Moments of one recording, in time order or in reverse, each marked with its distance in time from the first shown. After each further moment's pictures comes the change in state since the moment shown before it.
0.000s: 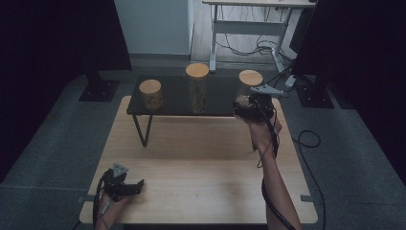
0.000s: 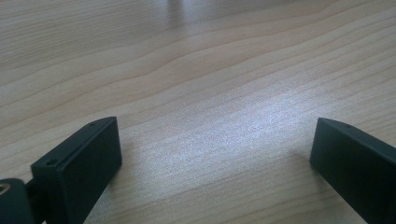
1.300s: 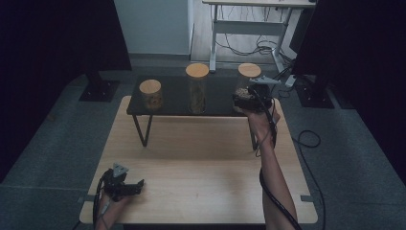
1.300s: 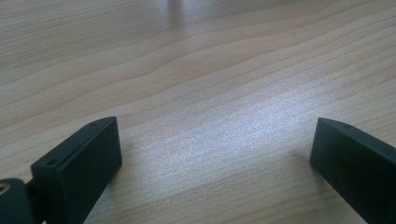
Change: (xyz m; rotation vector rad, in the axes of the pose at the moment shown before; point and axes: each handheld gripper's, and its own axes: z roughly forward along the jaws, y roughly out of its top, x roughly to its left) left arm 0.000 0.000 0.000 0.001 0.000 -0.001; right arm -0.015 0.015 0.028 0.012 0.016 -0.008
